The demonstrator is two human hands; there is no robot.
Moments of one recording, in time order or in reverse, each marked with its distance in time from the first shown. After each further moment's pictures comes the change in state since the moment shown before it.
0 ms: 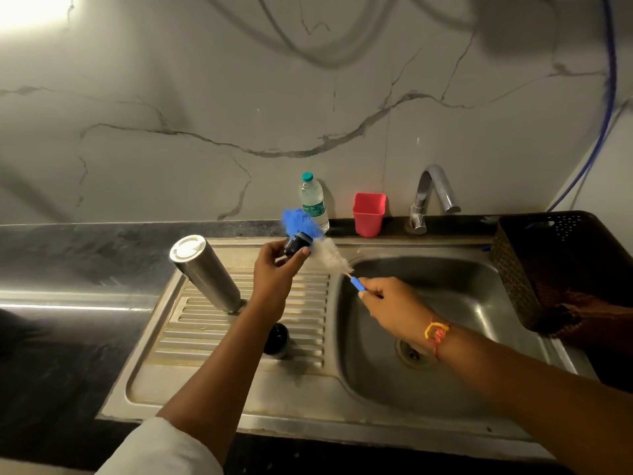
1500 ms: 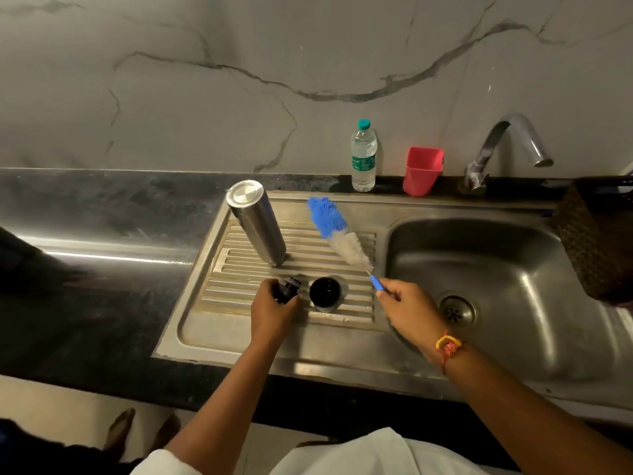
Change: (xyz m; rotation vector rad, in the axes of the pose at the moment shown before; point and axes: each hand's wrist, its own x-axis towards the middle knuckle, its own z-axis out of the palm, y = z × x) left_hand -0.058 -0.105 -0.142 0.504 0.094 -0.173; right_hand -0.017 0.021 0.121 0.063 0.026 0.073
